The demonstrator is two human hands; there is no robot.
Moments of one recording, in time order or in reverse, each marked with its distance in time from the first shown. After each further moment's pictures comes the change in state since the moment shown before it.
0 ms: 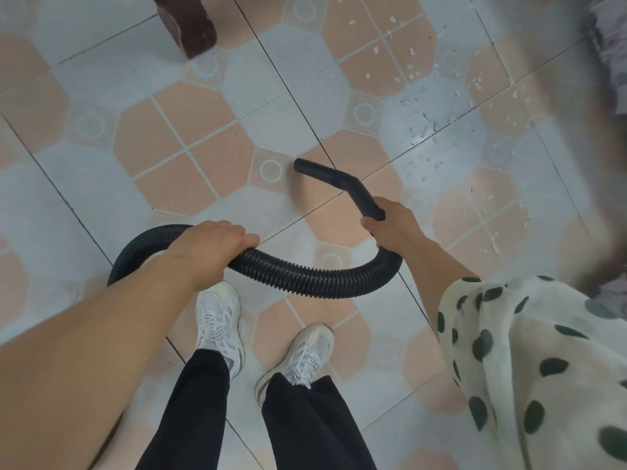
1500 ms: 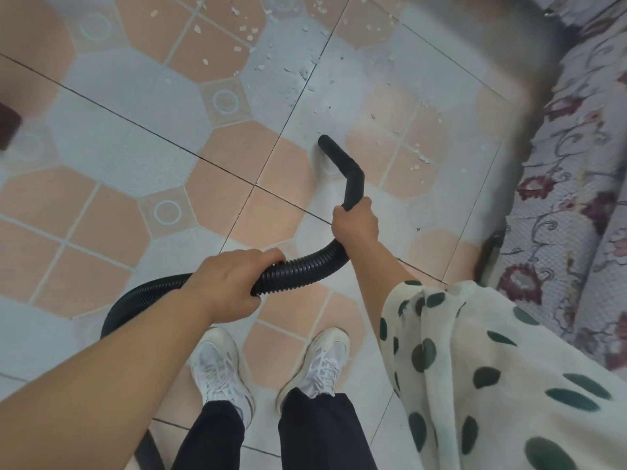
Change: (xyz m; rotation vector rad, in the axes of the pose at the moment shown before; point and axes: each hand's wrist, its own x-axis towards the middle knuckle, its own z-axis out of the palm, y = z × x) left_hand 0.100 0.118 -0.030 -0.036 -0.100 0.383; right_hand -0.022 0.081 0.011 0.660 0.356 0.740
